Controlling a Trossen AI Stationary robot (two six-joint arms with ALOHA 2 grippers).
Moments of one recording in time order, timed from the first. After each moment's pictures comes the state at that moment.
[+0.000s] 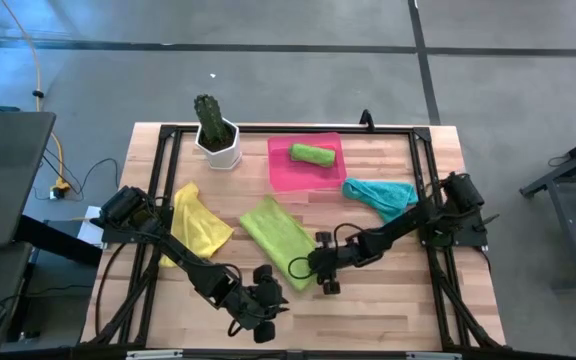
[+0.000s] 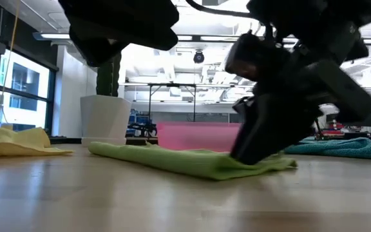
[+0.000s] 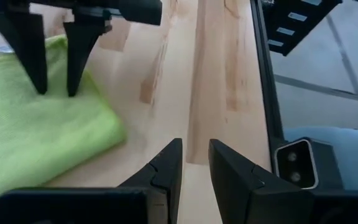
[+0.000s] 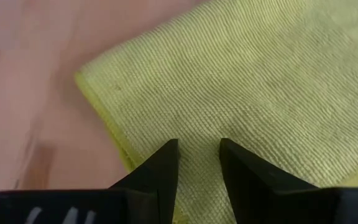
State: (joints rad) left arm -0.54 1.89 1.20 -0.06 -0.41 -0.66; right arm 0.37 1.86 0.87 0.13 0.13 0.18
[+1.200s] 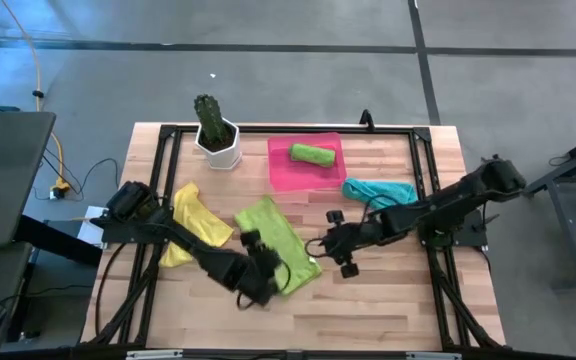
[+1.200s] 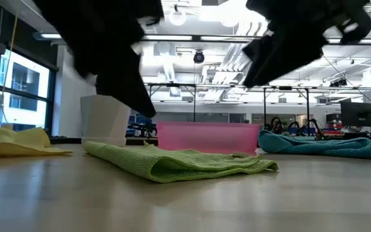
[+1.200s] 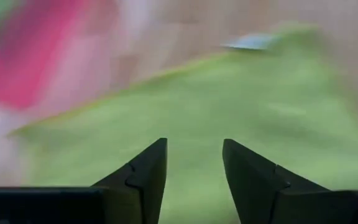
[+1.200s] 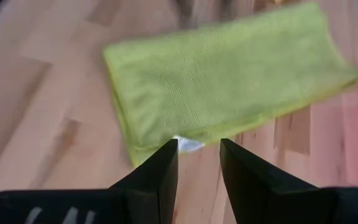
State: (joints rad) left arm -0.40 1.89 1.19 -0.55 -0.73 -0.68; right arm 0.31 1.49 0.87 -0.20 0.11 -0.02
